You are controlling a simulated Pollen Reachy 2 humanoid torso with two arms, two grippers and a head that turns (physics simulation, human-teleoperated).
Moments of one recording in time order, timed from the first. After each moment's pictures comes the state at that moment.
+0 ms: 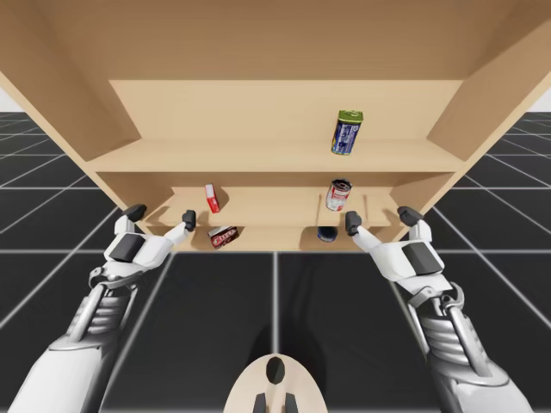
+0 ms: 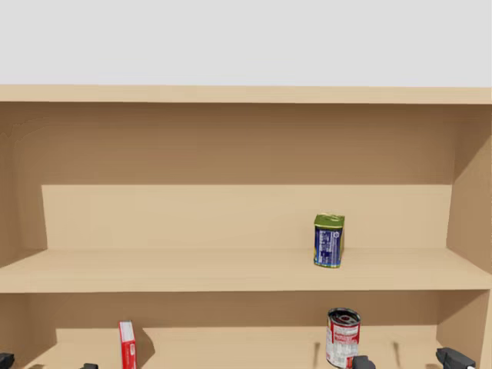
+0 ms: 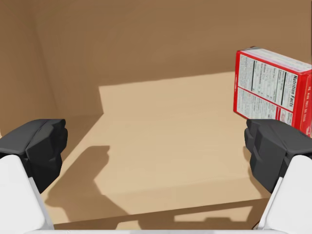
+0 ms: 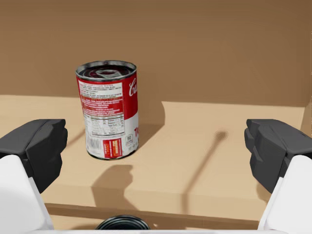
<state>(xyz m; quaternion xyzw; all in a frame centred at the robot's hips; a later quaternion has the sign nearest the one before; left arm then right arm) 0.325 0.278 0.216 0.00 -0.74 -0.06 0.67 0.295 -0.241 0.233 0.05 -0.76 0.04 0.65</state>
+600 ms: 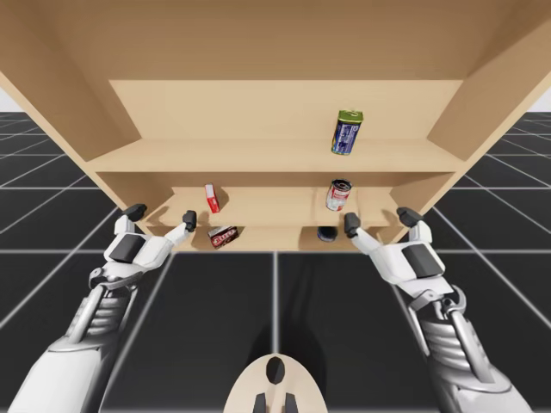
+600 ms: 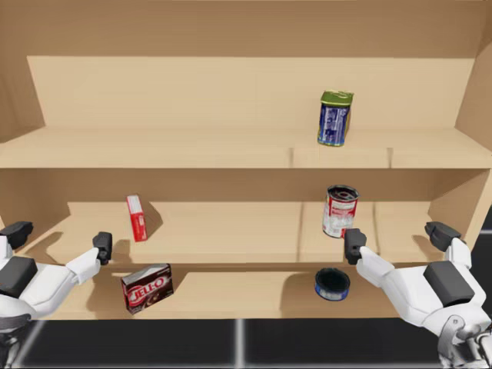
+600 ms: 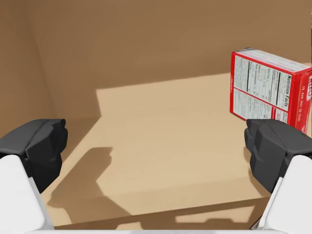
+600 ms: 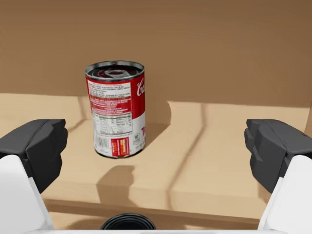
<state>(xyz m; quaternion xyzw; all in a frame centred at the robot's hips) 0.324 0.277 0.216 0.00 -0.74 -0.07 0.67 0.290 -0.238 0.235 0.05 -0.76 0.04 0.65</state>
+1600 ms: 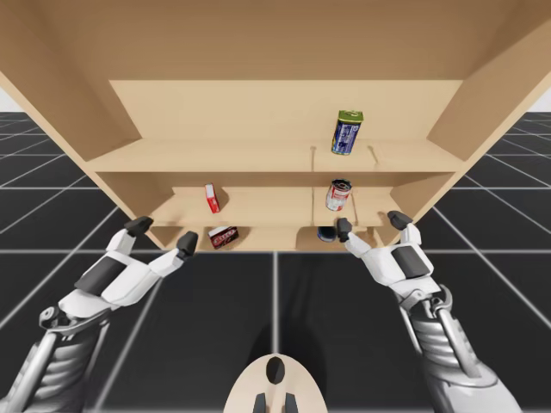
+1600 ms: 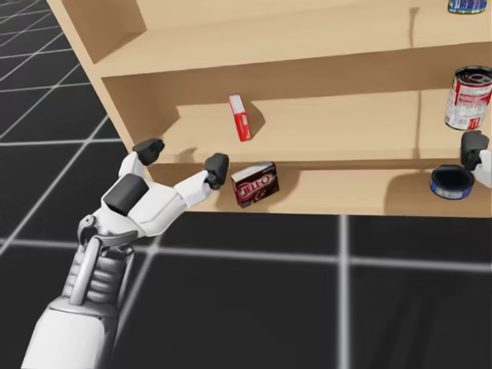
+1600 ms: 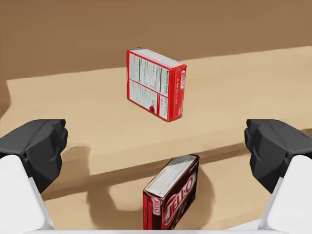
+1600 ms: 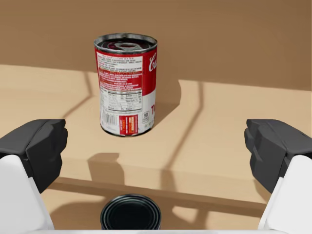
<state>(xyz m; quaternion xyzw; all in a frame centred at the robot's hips) 0.267 0.272 0.240 -0.14 -0.72 -0.11 0.68 0.294 -0.231 0.224 0.05 -0.74 0.06 0.67</state>
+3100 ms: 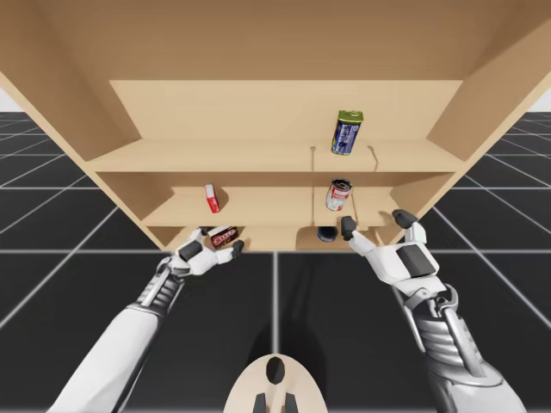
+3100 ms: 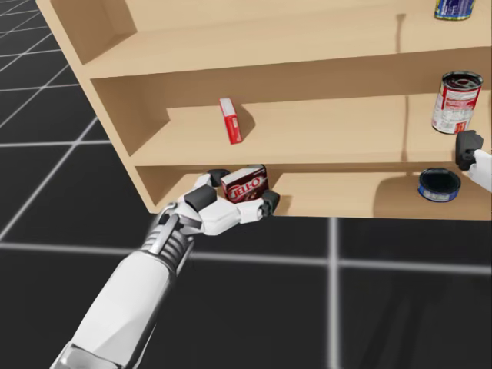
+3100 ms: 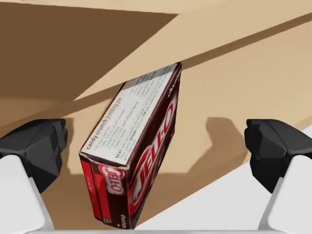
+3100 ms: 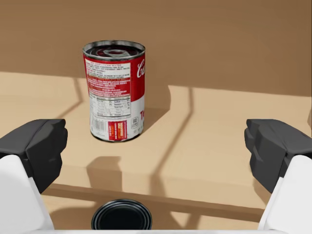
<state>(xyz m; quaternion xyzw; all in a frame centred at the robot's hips) 0.373 0.233 0.138 -0.19 -0.59 -0.20 0.76 0.295 -0.238 0.227 0.04 -0.75 0.06 0.66</state>
